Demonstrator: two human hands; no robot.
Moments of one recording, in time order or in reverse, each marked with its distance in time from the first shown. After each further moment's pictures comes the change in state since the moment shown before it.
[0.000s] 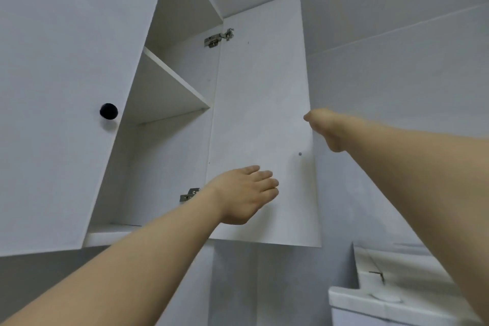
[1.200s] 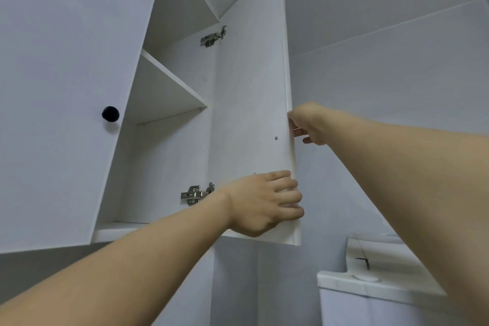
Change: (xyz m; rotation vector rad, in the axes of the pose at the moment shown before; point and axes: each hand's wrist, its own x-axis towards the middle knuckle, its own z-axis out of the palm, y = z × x) left_hand 0.002 0.023 -0.028 0.047 0.277 0.251; right_hand -0.020 -0.021 0.015 0.094 -0.011 0.006
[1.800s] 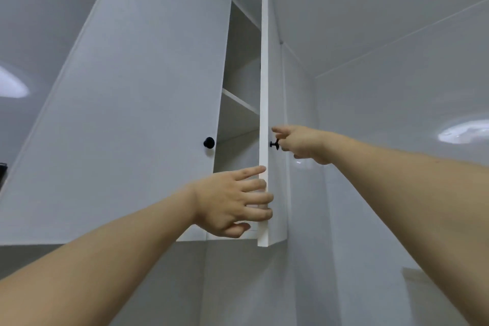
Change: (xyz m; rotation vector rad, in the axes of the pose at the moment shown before) left_hand -0.170 -0.035 -0.105 0.111 -0.331 -0.002; right_hand -0.064 -0.053 0.090 -0.183 -0.447 -0.364
